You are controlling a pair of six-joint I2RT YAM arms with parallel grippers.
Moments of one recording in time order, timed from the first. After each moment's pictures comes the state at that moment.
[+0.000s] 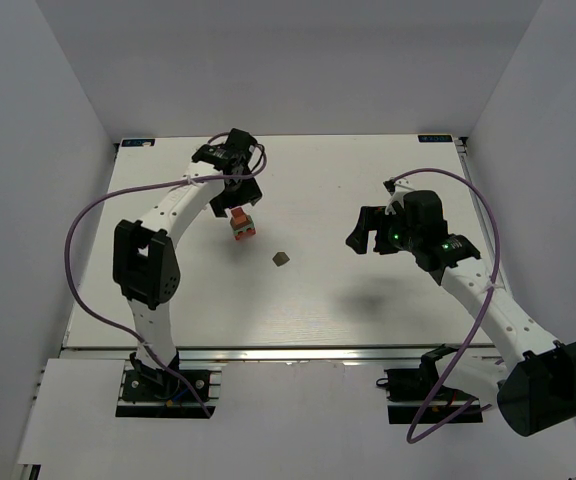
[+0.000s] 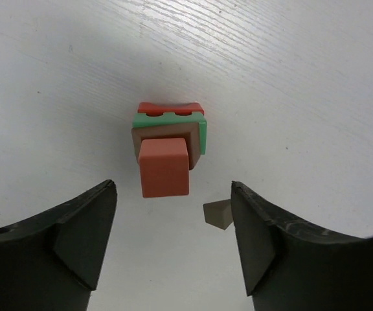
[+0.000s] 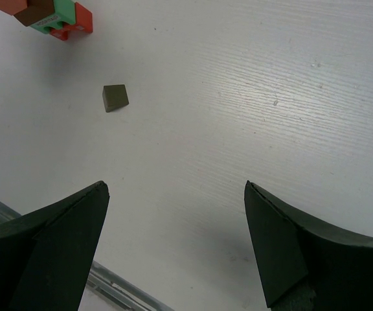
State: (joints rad) left arm -0.42 1.95 1.79 -1.02 -0.29 -0.80; right arm 0.37 1.10 0.87 -0.40 -0.24 0.28
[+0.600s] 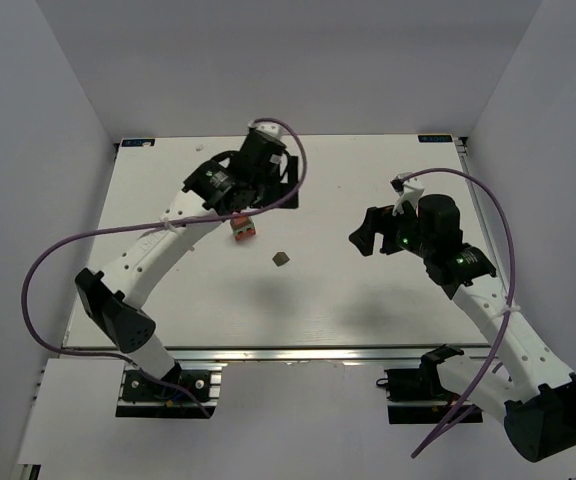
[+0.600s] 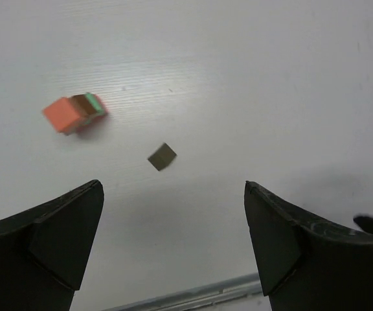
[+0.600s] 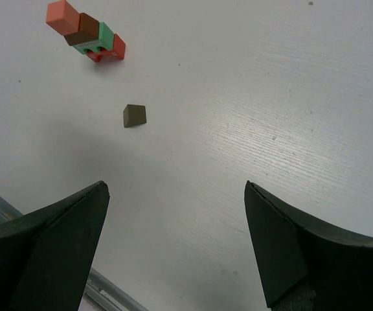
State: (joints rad) left arm -0.70 1.63 1.82 -0.96 -0.32 -0.51; right arm 0.37 0.97 0.86 -0.37 -0.28 0.20
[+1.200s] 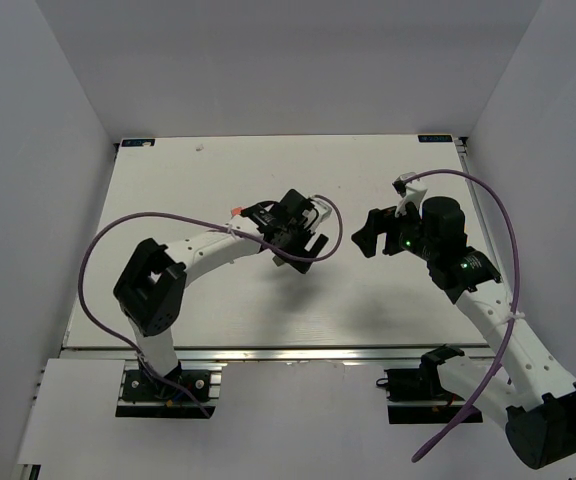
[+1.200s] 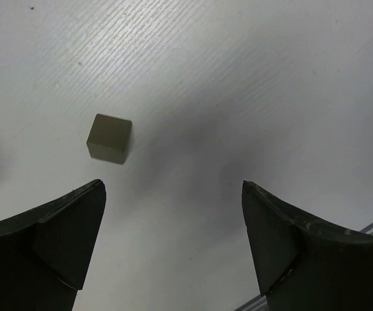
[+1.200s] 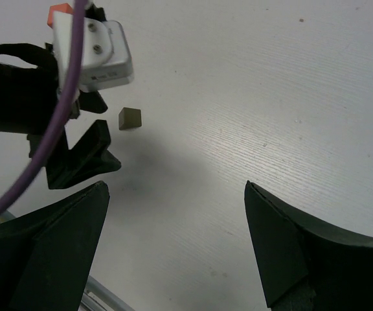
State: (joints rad) left arm -0.80 1.78 1.37 -0.61 -0.01 -0.07; right arm 0.37 0.92 0.85 -0.36 -0.27 0.15
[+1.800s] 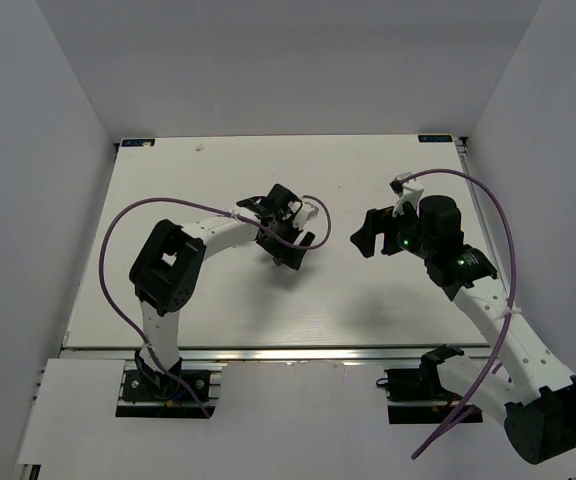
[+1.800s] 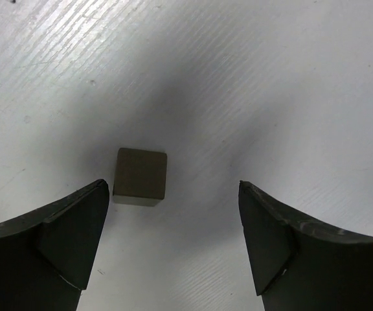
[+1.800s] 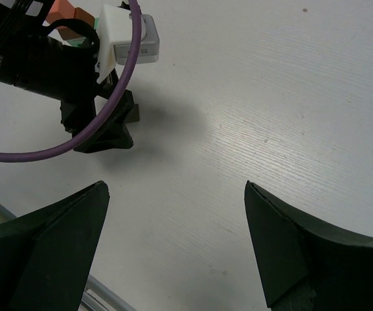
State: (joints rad) left arm -0.65 1.96 1.37 -0.53 0.18 0.05; right arm 0.37 0.95 0.85 -0.36 -0.27 0.14
